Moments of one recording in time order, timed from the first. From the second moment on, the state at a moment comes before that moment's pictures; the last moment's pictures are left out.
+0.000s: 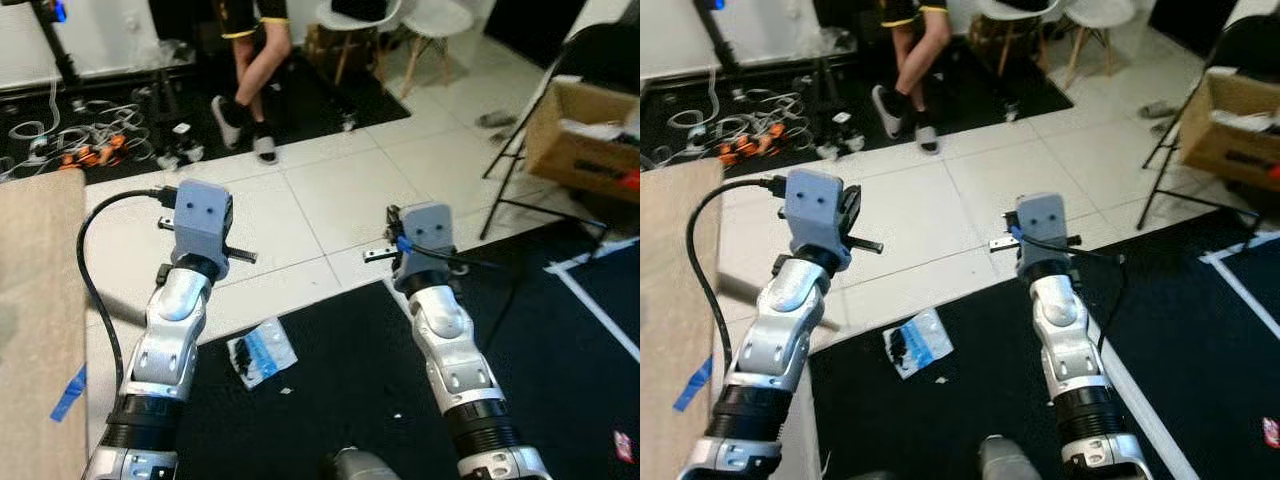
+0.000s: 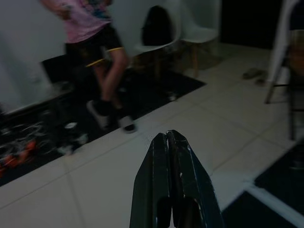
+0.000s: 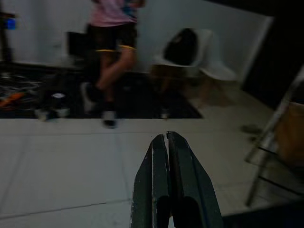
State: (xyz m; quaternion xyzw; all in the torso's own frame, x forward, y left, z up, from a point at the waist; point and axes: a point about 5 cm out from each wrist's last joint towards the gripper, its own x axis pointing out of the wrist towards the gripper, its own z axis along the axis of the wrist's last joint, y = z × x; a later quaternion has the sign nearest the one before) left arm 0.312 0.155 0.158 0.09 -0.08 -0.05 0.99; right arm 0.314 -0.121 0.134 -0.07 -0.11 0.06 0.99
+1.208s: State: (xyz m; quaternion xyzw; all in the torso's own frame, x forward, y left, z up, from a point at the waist) left arm 0.313 0.162 0.152 0.08 -0.05 -0.05 0.99; right arm 0.311 -0.116 0.119 -0.07 -0.08 0.08 0.99
